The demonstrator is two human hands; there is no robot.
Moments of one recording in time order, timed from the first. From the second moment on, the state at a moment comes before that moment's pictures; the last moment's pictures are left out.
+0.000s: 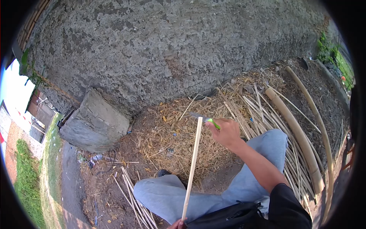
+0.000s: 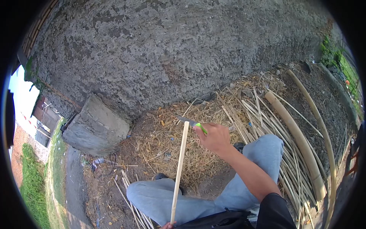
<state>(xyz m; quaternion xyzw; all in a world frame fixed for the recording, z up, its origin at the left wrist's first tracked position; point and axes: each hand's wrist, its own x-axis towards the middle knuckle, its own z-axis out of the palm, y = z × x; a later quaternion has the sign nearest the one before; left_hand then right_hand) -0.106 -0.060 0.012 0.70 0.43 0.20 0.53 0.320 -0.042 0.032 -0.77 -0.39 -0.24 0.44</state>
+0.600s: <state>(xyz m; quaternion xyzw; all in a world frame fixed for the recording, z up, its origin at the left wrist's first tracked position) -0.110 -0.049 -0.011 0.67 0.45 0.17 0.57 0.271 -0.060 0.025 -0.70 -0.54 -0.15 0.45</state>
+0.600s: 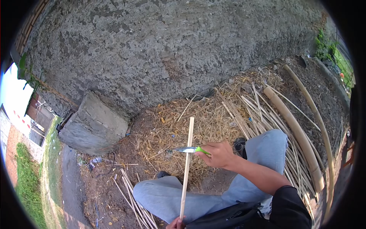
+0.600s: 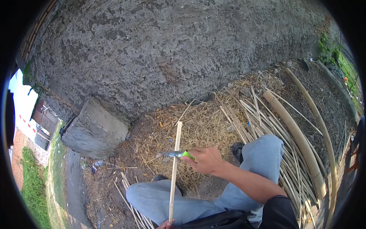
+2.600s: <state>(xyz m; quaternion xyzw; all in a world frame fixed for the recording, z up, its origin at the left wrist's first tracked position) -0.139 -0.068 -0.067 0.76 0.47 0.18 0.42 0.328 -0.046 0.025 -0.83 -0.35 -0.10 0.42</state>
